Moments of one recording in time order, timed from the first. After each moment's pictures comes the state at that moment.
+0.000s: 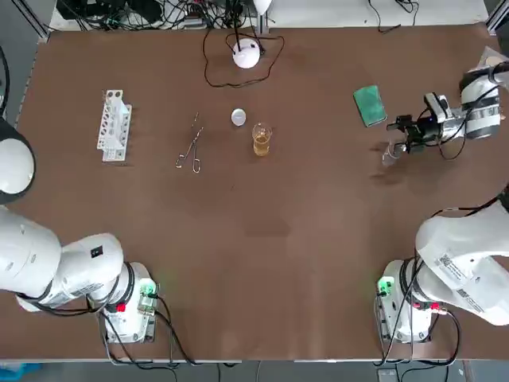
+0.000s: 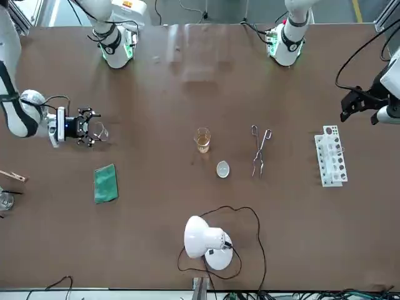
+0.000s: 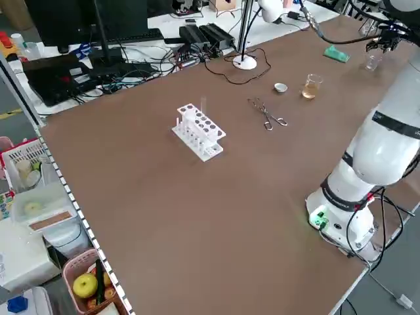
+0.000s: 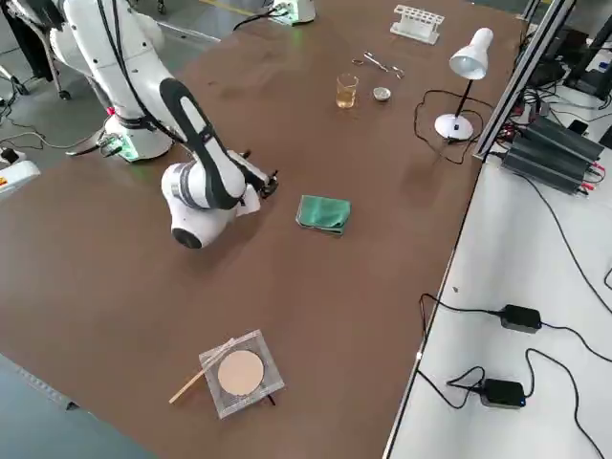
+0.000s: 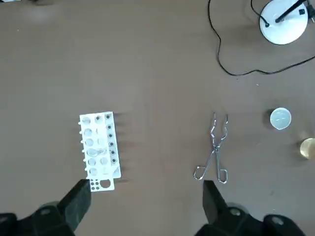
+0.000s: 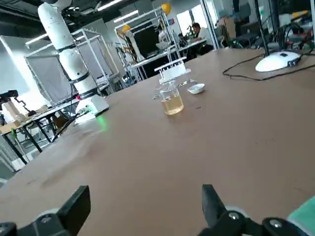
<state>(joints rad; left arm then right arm) 0.26 0.02 -0.34 -1.52 0.01 1.63 0.02 -0.73 0.52 0.22 -2.16 0.88 1.60 -2.30</state>
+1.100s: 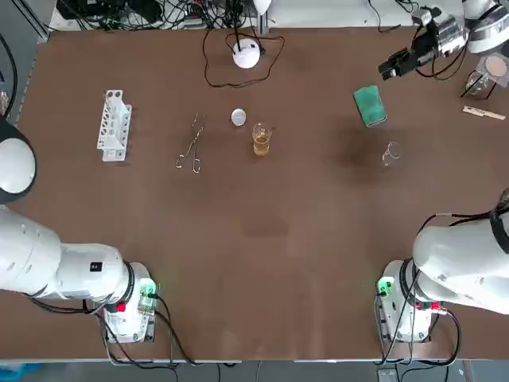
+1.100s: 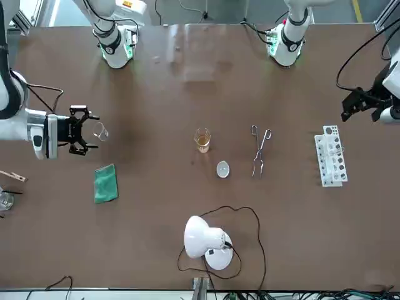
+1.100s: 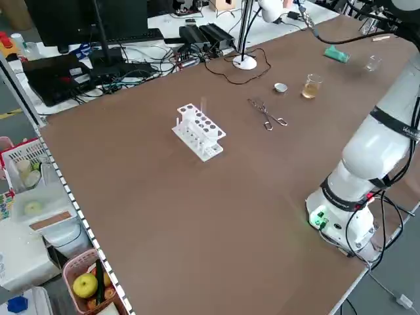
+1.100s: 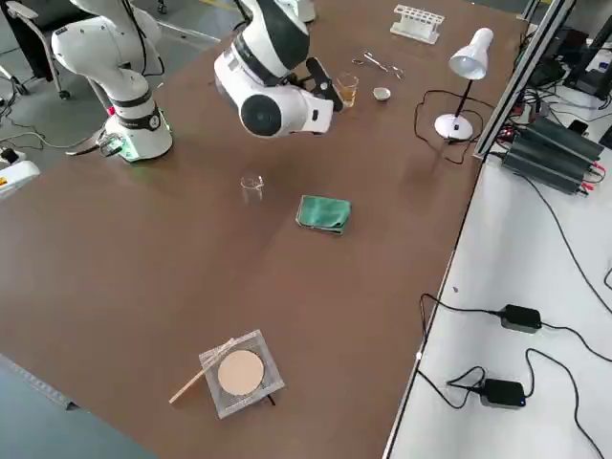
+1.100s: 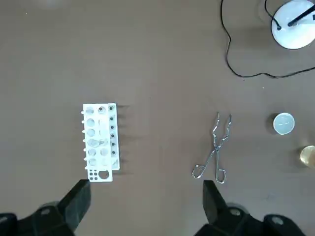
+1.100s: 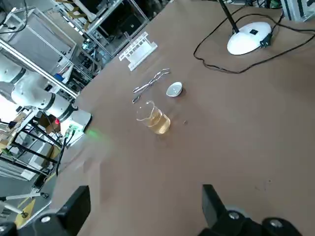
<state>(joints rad) 0.00 0.02 -0.07 -1.52 0.01 1.61 -0.04 -0.42 0.17 0.23 -1.99 0.92 1.64 -1.45</state>
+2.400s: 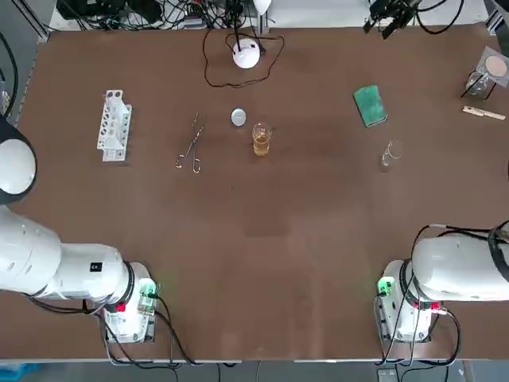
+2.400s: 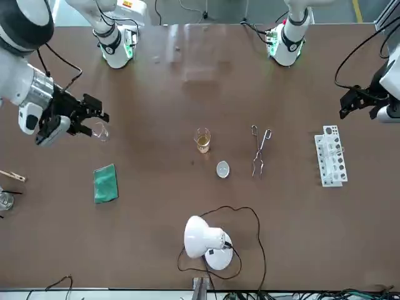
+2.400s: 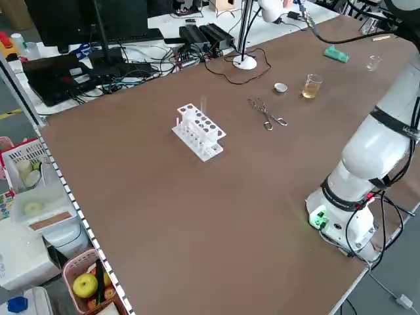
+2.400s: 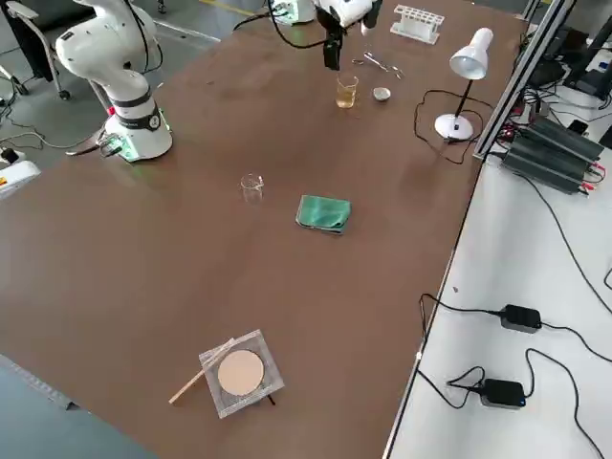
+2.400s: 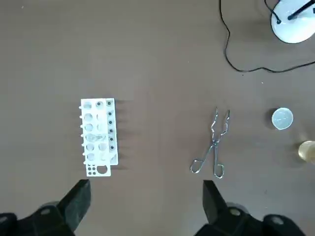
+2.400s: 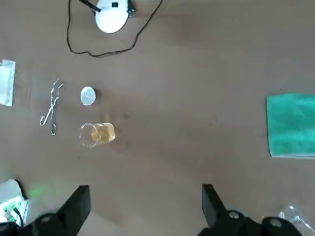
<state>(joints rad) -0.01 0.02 -0.07 -1.51 0.01 1.58 -0.06 -0.13 -0.02 0.23 -1.79 0.44 1.79 -0.19</state>
